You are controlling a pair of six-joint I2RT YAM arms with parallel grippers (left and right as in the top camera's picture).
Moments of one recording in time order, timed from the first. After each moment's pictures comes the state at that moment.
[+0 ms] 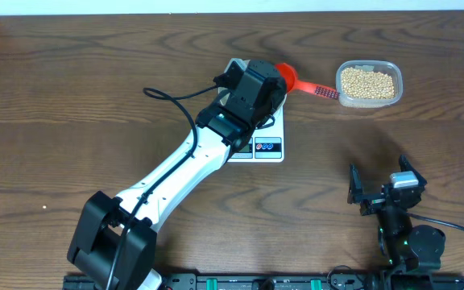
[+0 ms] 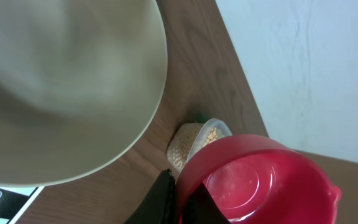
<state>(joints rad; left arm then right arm) -0.63 1.71 1.29 -0.23 -0.06 -1.44 -0.02 0.01 0.01 -0.06 -0.16 -0.07</state>
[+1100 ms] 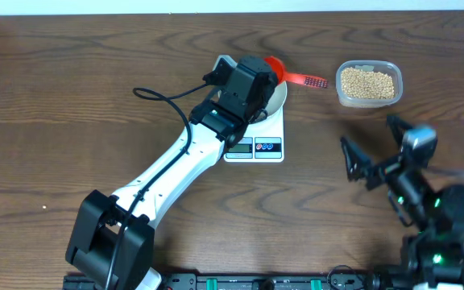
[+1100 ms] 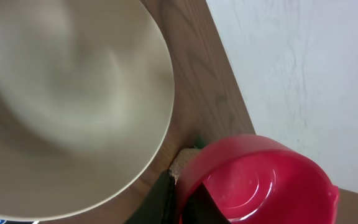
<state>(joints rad) -0.59 1.71 1.29 -0.23 -0.11 -1.46 -0.06 0.58 0.45 0.10 -0.55 0.13</state>
